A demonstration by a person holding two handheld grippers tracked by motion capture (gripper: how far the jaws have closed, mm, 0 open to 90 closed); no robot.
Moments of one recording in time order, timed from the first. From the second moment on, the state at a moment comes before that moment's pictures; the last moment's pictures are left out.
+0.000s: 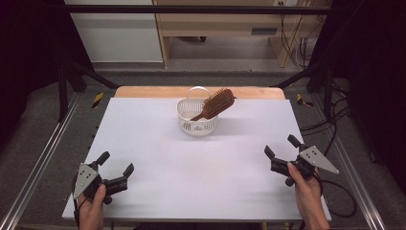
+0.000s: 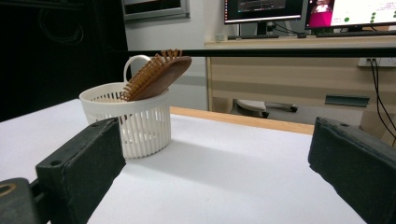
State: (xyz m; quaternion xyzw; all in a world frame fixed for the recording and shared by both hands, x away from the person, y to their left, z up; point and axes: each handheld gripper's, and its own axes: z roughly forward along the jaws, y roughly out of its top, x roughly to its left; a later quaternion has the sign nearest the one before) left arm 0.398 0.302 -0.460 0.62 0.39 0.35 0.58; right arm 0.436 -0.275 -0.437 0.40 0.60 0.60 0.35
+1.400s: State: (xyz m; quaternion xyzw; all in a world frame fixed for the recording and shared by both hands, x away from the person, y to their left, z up) left arm 0.399 0.296 -0.461 0.64 0.38 0.33 0.59; right arm 0.423 -0.248 -0.463 0.36 0.65 0.59 0.32
